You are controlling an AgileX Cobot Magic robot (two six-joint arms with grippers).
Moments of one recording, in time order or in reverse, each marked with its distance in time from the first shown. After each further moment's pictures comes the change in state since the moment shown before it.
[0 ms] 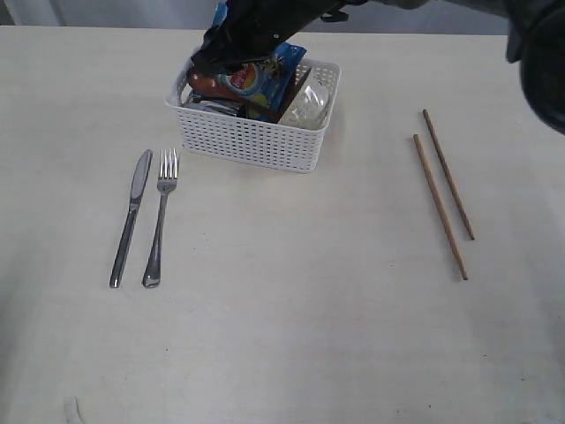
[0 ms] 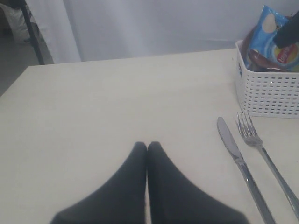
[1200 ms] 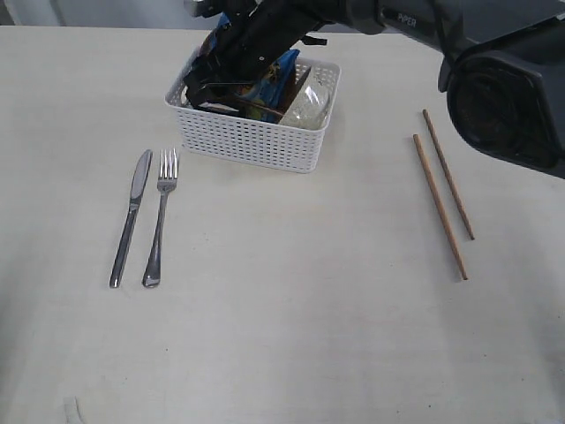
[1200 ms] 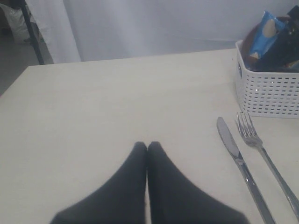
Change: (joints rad) left arm 0.000 0.000 0.000 0.000 0.000 0.000; right arm 0.000 0.197 -0.225 -0.006 0.172 0.090
